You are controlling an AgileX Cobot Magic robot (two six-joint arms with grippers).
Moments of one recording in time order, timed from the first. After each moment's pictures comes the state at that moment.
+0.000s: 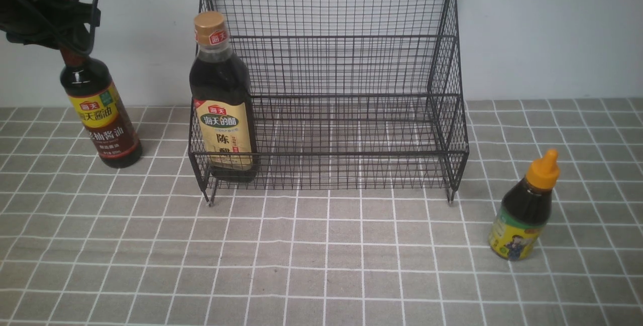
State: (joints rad) right arm 0.00 -0.01 0.02 -0.10 0.37 0.17; left arm 0.18 2.00 -1.94 -0.14 0.94 0.25
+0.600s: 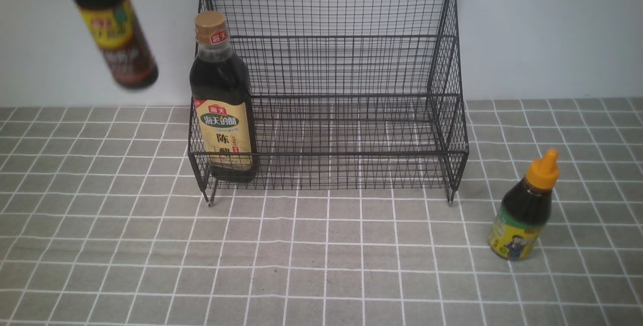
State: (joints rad) right arm 0.00 -0.01 0.02 -0.10 0.37 0.17; left arm 0.05 1.87 -2.20 -0.13 1.03 0.25
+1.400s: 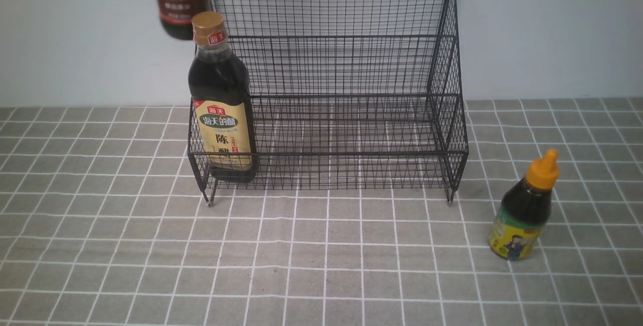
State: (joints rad) right arm 0.00 -0.01 0.02 -0.10 0.37 0.17; left arm -0.16 1.86 -2.33 -0.15 0.89 0.23
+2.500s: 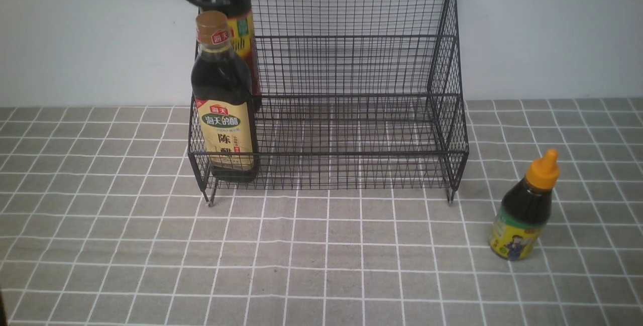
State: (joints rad) right arm 0.00 -0.01 0.02 -0.10 0.37 0.17; left arm -0.16 2.07 -2.33 -0.27 1.03 0.24
